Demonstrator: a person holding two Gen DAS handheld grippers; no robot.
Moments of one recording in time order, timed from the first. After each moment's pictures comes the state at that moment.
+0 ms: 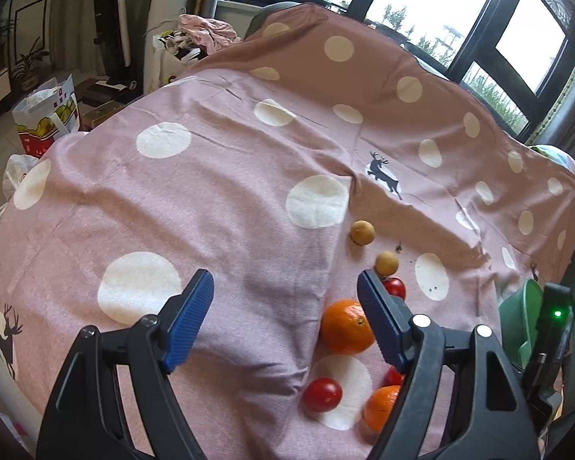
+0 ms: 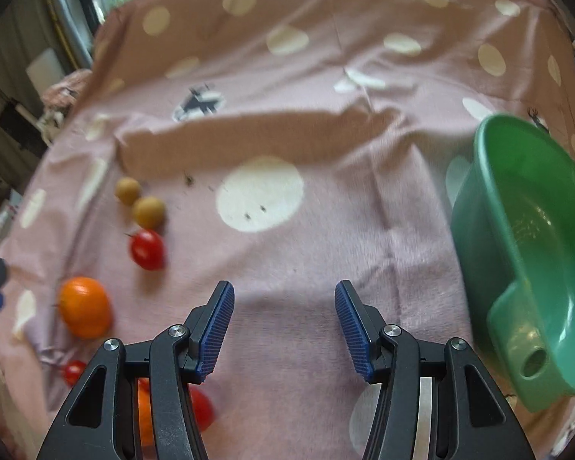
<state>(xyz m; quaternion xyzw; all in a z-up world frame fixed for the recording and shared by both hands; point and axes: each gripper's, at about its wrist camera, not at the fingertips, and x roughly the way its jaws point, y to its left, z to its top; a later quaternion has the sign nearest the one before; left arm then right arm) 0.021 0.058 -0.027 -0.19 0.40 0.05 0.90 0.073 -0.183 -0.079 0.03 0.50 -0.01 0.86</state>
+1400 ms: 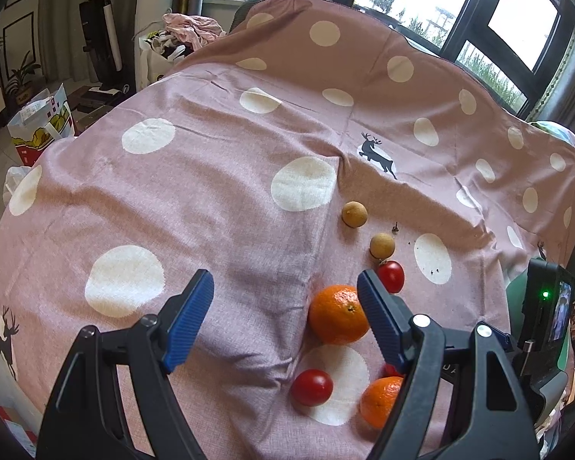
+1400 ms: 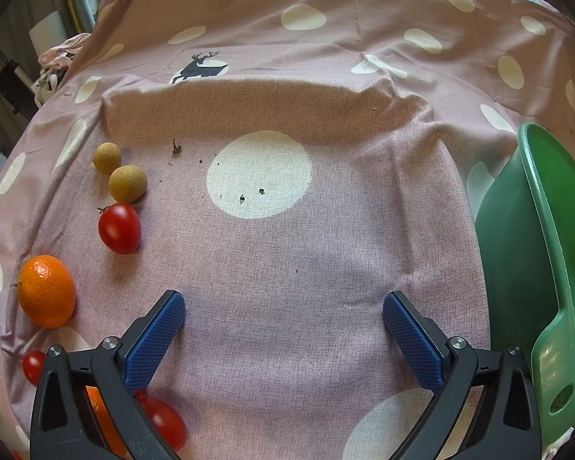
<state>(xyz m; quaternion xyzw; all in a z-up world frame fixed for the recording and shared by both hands) 0.024 0.036 -0.033 -0.16 0.41 0.05 0.90 0.079 -0.172 -0.095 -0.02 0.51 0.00 0.86</state>
